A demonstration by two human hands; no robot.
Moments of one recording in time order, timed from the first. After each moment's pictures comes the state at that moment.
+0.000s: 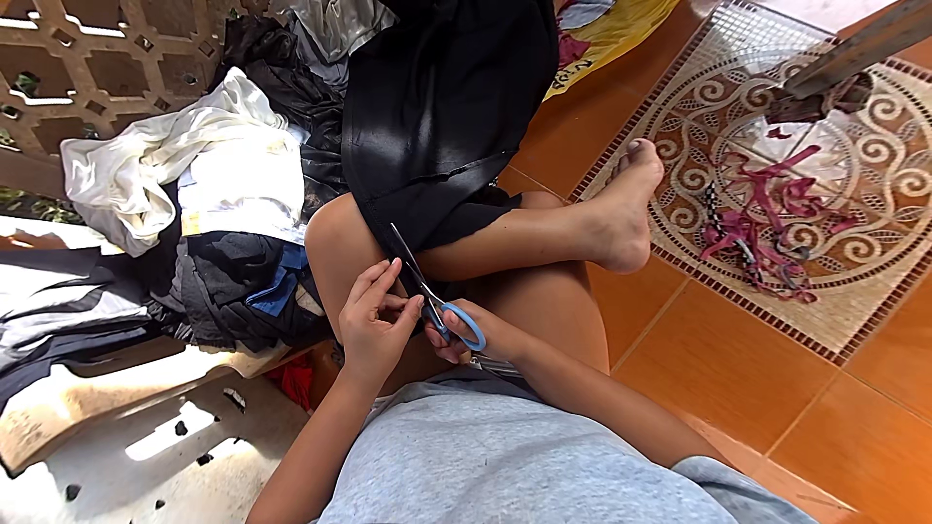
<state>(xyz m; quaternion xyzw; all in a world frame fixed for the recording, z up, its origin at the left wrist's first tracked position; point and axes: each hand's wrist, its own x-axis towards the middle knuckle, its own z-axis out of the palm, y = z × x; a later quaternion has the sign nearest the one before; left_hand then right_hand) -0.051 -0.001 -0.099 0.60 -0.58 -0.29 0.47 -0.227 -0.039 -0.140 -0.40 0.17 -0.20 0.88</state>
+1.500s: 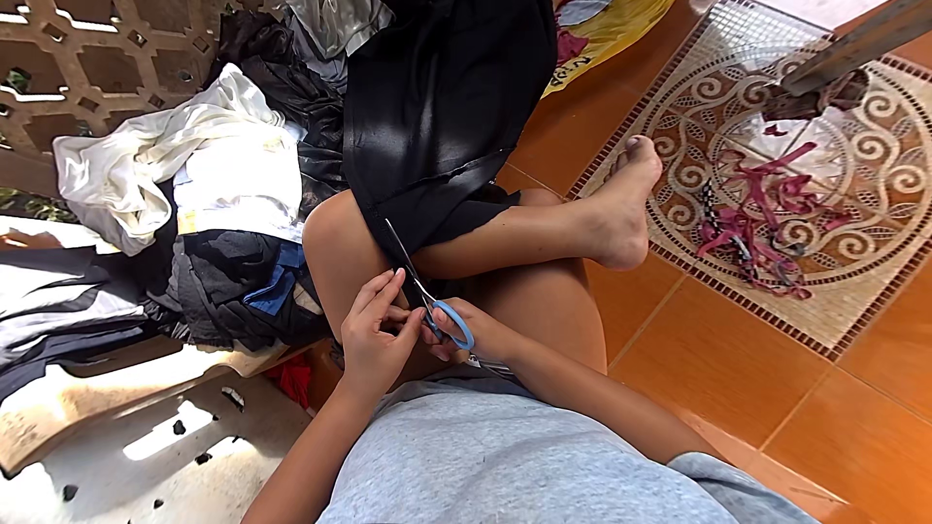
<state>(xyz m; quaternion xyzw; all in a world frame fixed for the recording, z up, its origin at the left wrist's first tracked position) -0.052 0.011 -0.097 0.59 -0.59 -0.30 0.46 -0.220 -0.035 -0.133 -0.40 0.21 -0.21 0.87</state>
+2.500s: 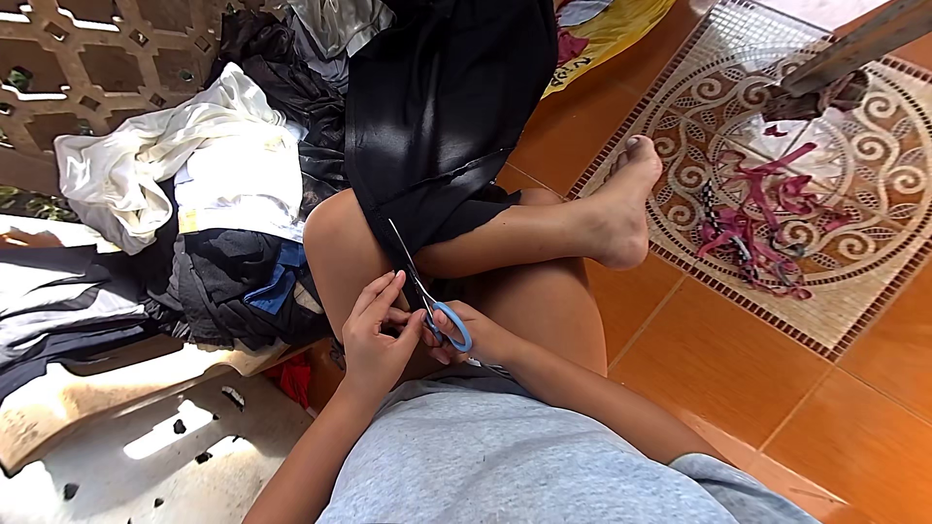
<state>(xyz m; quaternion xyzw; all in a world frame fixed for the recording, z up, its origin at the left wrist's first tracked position) -0.053 0.015 -0.098 0.59 -0.59 -0.30 0.46 -0.220 -0.028 -0.135 -0.37 0.21 -0.22 0.88</state>
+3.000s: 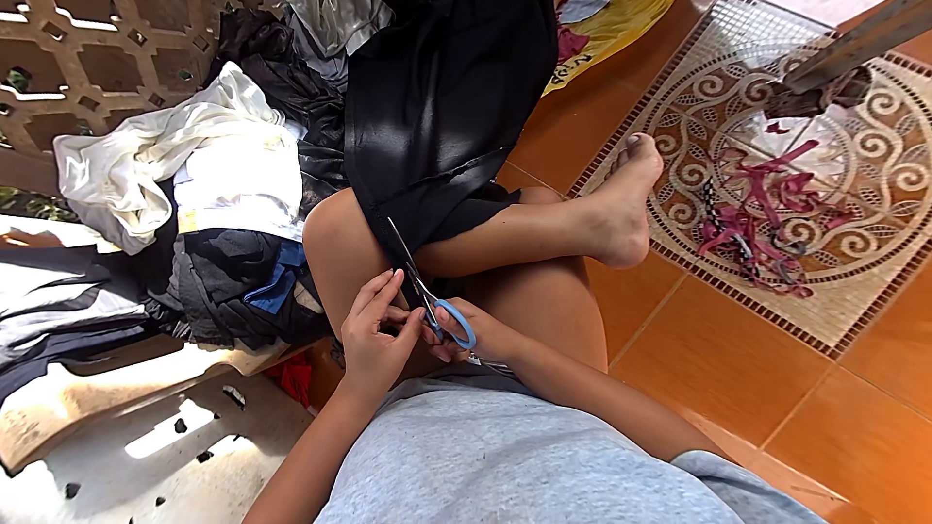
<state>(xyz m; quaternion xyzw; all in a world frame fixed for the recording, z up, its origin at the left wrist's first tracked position) -0.052 0.014 -0.100 0.59 -0.59 -0.30 0.47 -0.221 -0.033 -0.135 -0.38 0.20 -0.21 0.88</state>
